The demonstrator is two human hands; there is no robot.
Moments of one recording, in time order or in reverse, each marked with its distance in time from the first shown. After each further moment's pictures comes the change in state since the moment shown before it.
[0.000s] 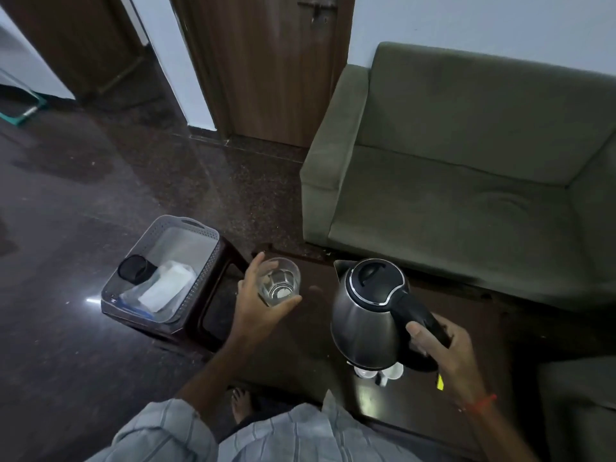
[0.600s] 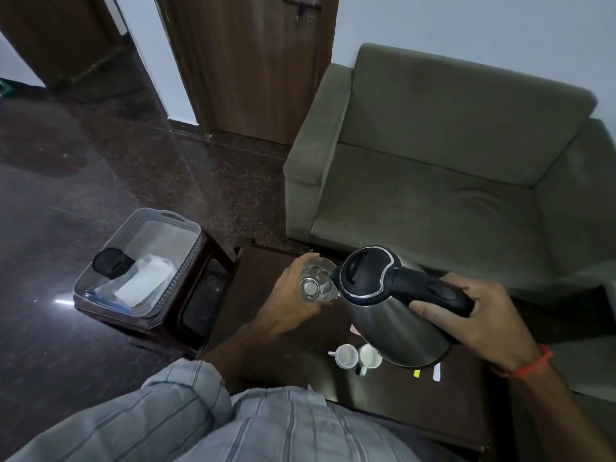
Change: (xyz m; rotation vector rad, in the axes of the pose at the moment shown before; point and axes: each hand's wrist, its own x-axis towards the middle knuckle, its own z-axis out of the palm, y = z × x) left_hand -0.004 0.042 0.066 0.071 -0.326 0.093; right_hand -0.003 -0.099 -0.050 -0.581 -0.082 -0.256
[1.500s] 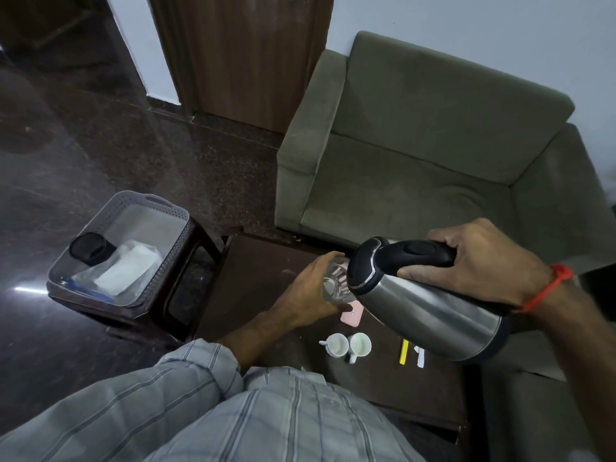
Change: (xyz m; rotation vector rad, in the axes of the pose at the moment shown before) left_hand 0.004 0.008 0.017 -0.021 -0.215 0.032; right_hand 0.059 -0.064 -0.015 -0.489 -0.288 -0.024
